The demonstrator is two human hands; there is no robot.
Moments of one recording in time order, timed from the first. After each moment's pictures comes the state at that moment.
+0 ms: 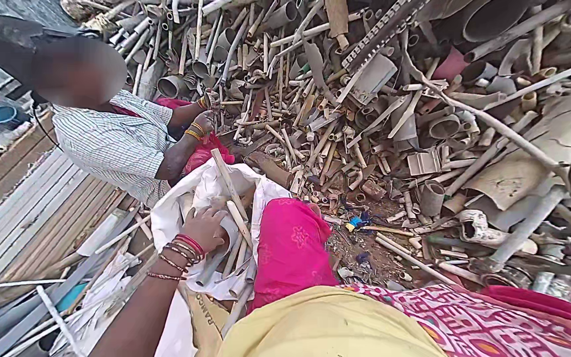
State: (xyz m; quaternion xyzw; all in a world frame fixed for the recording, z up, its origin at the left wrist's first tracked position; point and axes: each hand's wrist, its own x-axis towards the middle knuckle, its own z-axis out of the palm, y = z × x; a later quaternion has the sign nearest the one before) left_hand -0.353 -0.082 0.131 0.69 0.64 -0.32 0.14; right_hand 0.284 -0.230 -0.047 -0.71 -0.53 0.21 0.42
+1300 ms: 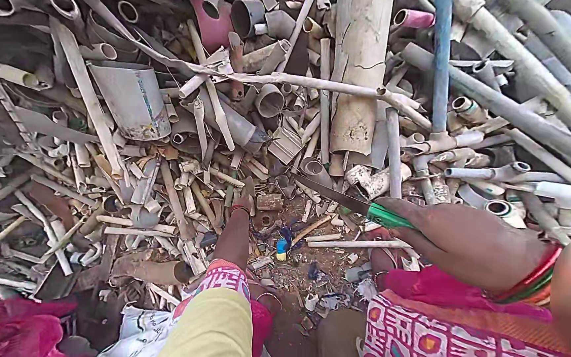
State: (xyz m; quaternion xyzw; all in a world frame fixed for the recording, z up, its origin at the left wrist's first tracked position) left_hand 0.085 0.173 -0.288 0.76 0.15 -0.62 -0.10; right_hand 0.279 -0.143 -0.001 -0.80 -0.46 0.39 -0.01
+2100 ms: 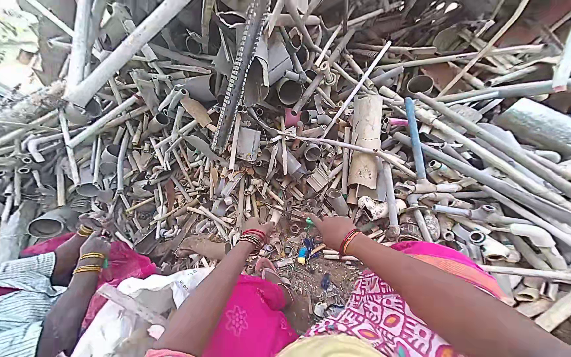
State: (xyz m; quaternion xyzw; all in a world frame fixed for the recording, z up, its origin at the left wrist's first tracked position) left_hand -0.047 0.037 -0.003 0.69 0.61 -0.10 0.38; right_hand 0.126 -0.126 0.022 -0.74 -0.58 0.34 -0.07
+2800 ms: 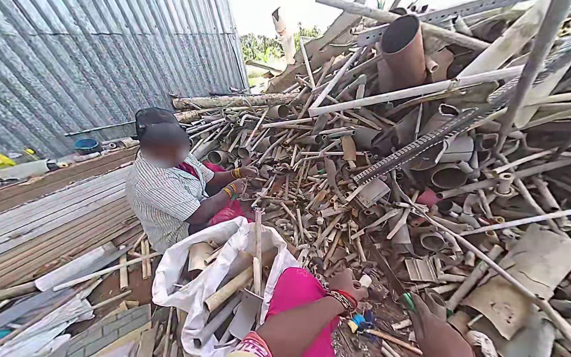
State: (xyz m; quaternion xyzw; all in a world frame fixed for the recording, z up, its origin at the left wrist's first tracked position) left_hand -0.115 -0.059 0.011 0.69 0.59 0.02 0.42; right_hand 0.059 -0.165 0.034 -0.79 -0.57 0.23 -0.03
